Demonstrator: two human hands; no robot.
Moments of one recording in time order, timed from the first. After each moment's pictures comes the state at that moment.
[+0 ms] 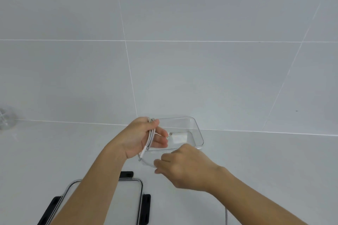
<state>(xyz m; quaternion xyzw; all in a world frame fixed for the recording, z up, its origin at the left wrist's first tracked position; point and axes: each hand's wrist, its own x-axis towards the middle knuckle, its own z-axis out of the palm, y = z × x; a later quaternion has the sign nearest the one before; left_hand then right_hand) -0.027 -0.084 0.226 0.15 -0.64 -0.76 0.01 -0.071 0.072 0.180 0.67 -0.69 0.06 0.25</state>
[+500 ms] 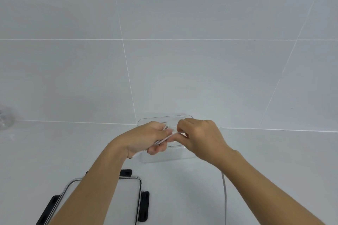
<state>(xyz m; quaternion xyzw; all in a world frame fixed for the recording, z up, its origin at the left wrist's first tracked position) -0.020 -0.068 0.234 0.04 -0.84 -0.54 -0.11 -0.092 0.088 0.215 0.51 -0.78 0.24 0.25</state>
